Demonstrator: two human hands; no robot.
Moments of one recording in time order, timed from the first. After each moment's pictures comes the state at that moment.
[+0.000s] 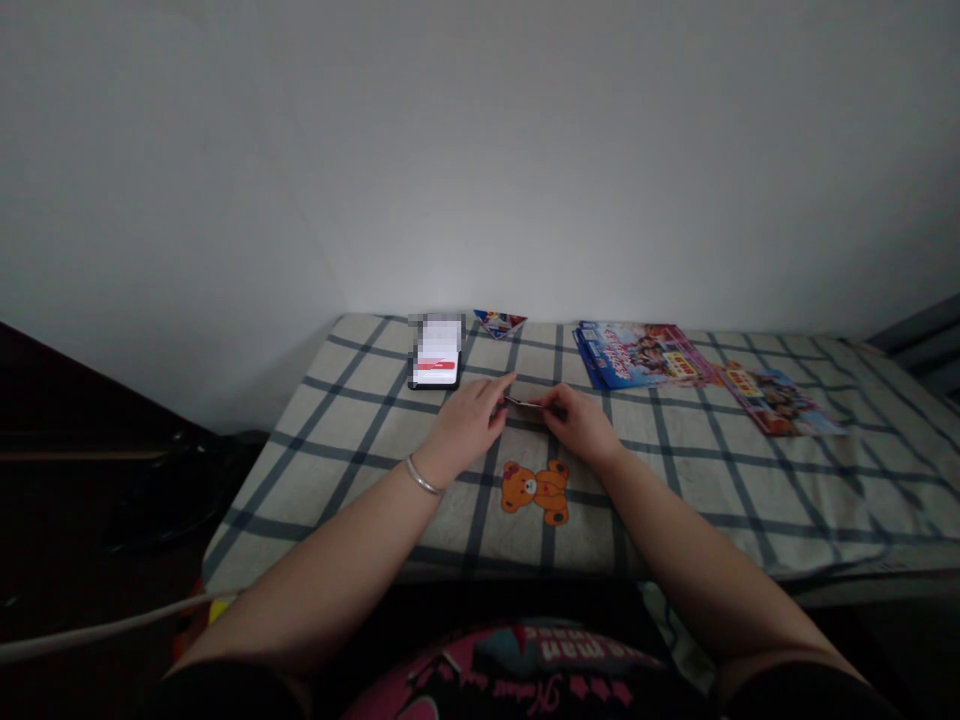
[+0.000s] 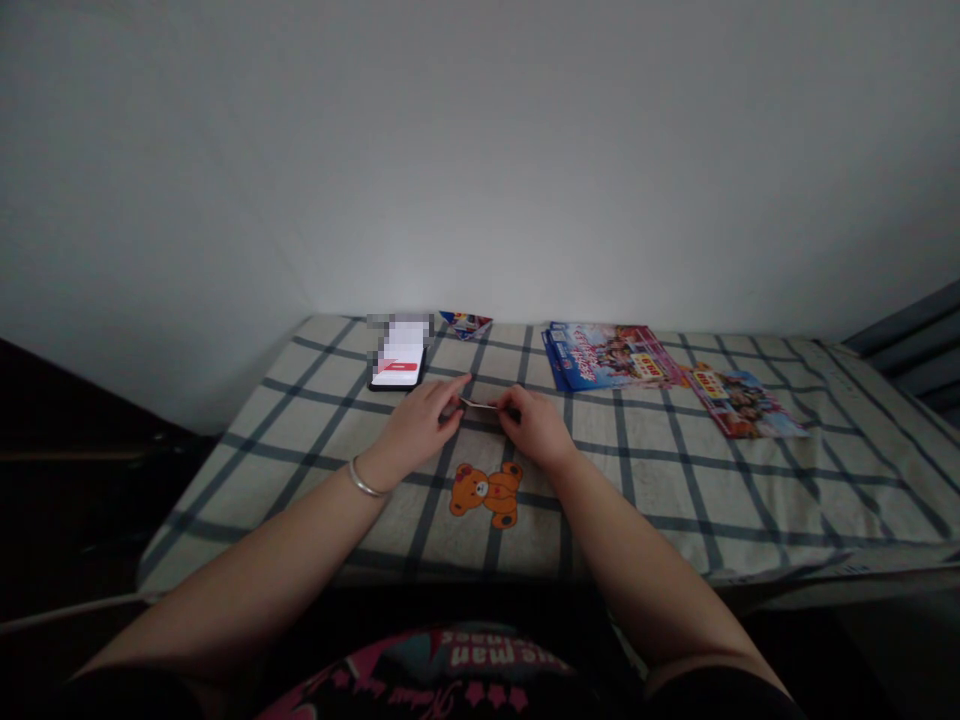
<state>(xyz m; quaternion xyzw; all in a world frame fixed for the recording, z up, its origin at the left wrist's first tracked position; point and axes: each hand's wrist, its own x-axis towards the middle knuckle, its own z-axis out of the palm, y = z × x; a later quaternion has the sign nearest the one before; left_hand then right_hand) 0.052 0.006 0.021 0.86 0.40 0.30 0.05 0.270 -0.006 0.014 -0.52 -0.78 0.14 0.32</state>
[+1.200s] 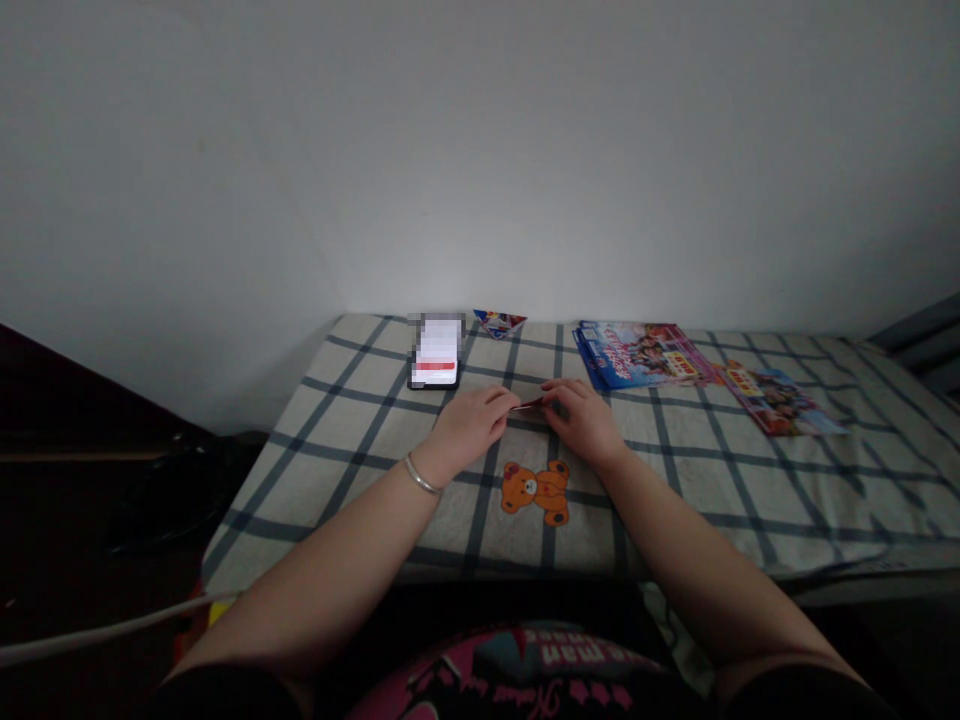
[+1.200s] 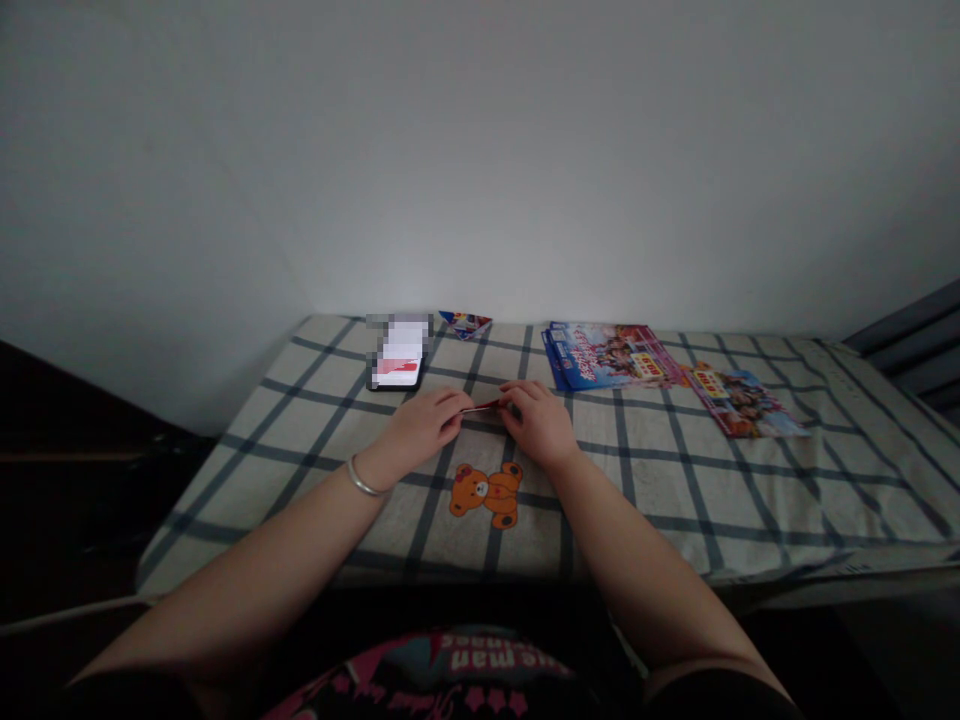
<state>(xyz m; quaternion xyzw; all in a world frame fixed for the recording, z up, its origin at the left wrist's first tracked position) 0.050 0.009 0.020 0.90 0.35 0.25 0.04 0.276 -0.005 0.014 -0.49 -0.81 0.02 0.32</state>
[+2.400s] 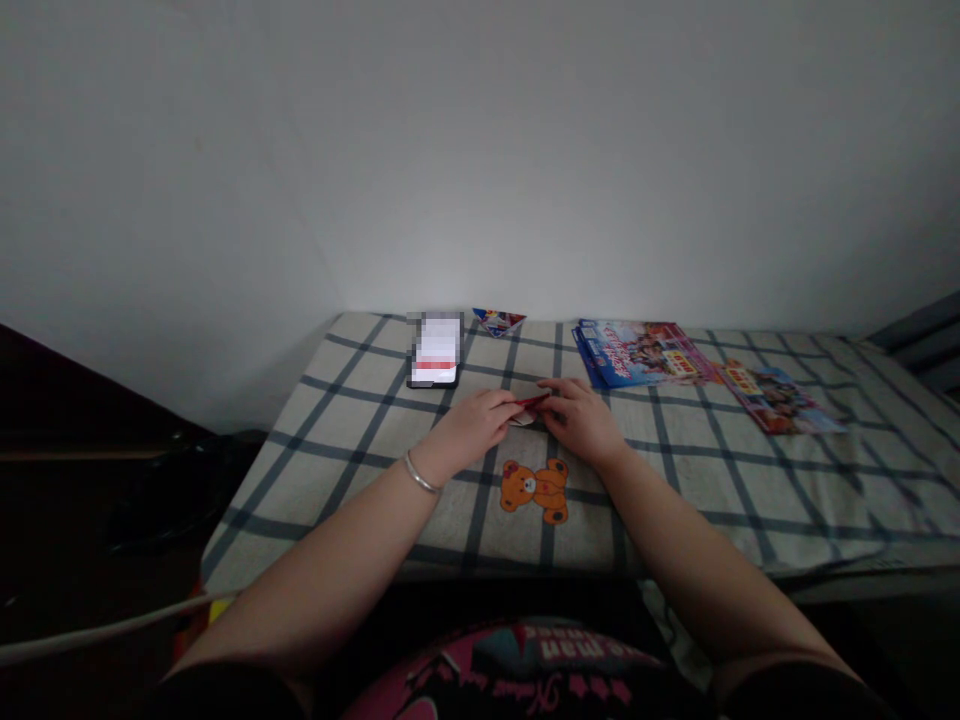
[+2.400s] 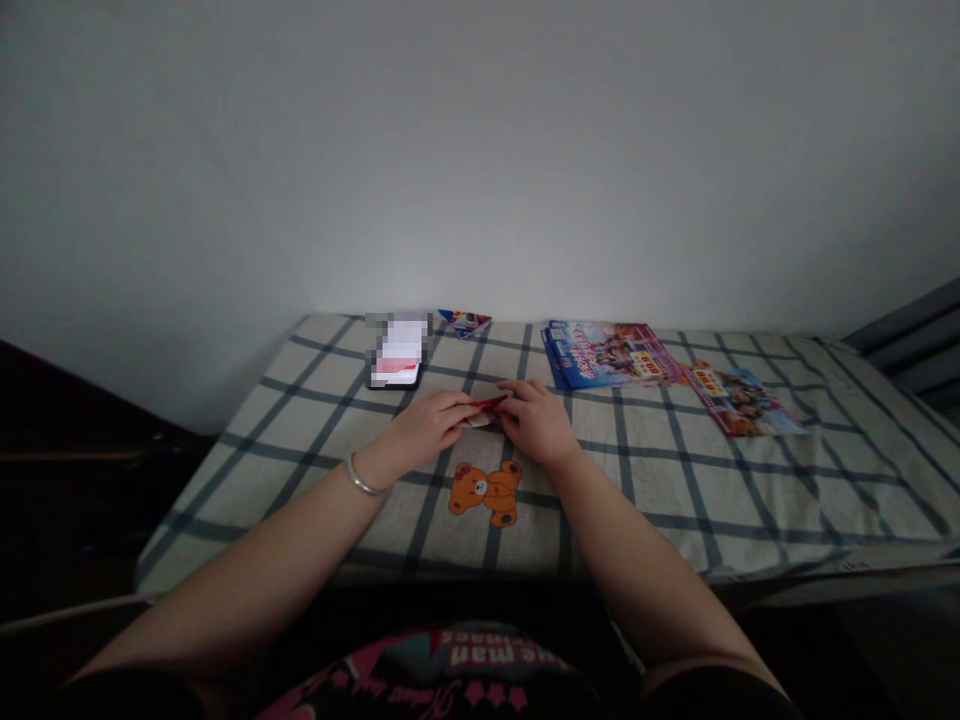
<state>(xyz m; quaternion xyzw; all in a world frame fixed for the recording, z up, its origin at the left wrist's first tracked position) 0.051 0.011 0.019 0.93 0.29 0.22 0.06 0.278 -0.004 0.014 -0.47 -0.85 -0.02 0.25</state>
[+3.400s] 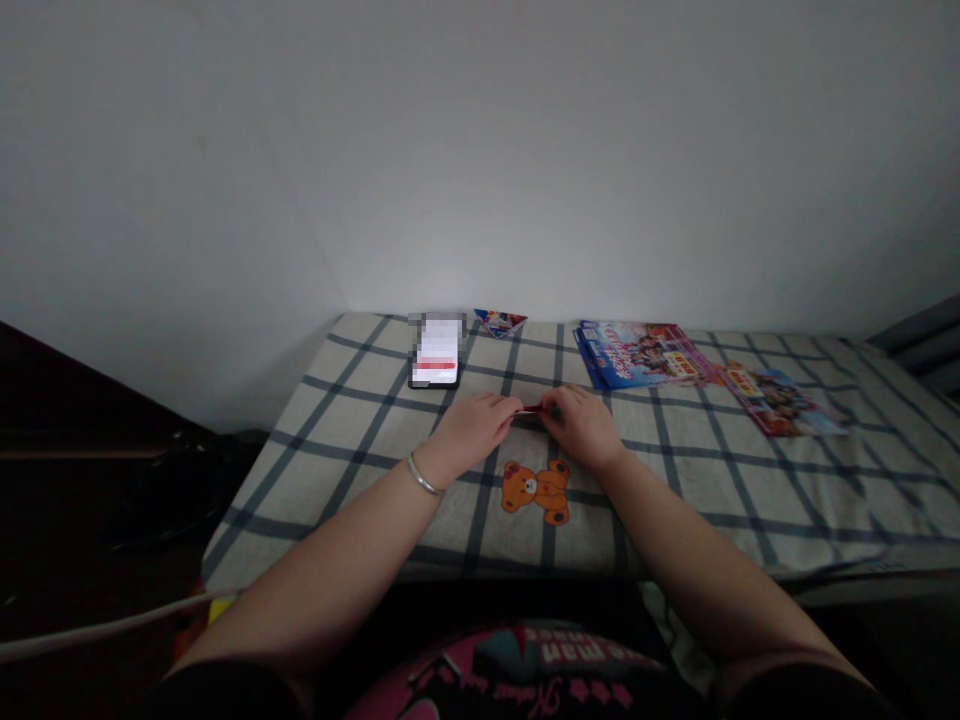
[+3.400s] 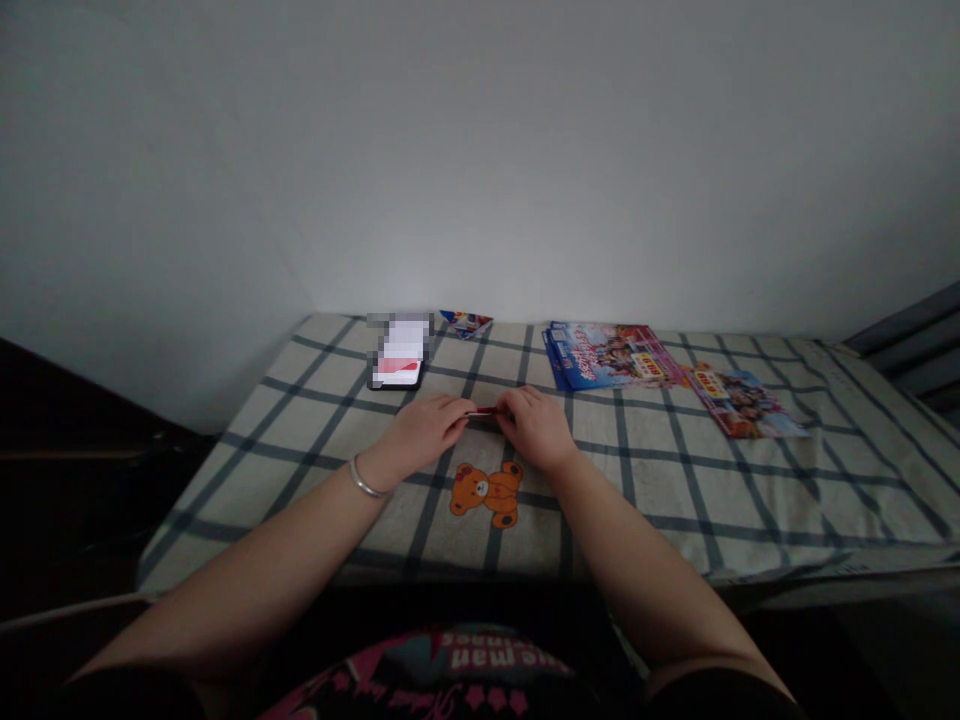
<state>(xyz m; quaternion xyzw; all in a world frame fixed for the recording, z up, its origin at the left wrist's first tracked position) 0.054 0.006 0.021 0.91 0.35 0.20 0.03 0.271 -0.010 0.018 -0.50 -0.83 -0.03 0.25</state>
